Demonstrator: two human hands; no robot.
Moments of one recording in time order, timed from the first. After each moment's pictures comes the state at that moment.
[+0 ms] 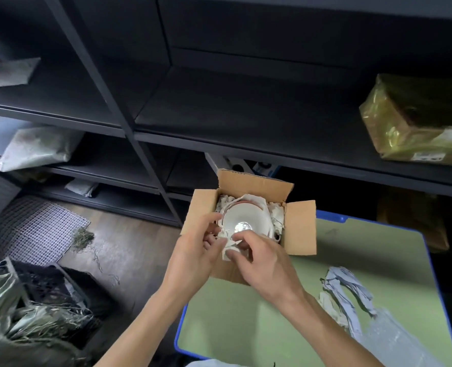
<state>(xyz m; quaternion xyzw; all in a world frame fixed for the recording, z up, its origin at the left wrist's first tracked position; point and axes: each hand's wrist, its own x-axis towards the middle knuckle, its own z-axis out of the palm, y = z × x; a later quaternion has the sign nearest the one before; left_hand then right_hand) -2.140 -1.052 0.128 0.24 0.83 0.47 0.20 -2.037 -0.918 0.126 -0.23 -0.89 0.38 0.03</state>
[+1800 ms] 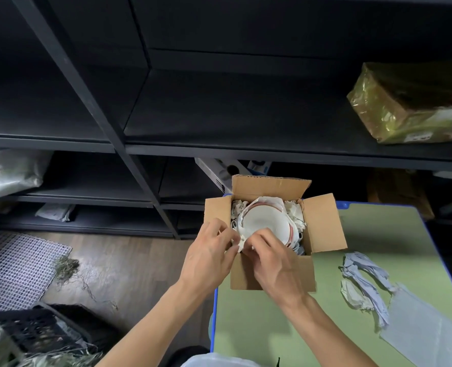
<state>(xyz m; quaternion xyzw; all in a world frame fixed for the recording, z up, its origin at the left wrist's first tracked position) -2.211 -1.066 0.074 0.49 0.81 0.31 0.07 -2.079 -0.957 0.073 -0.27 -0.93 0.20 0.16</state>
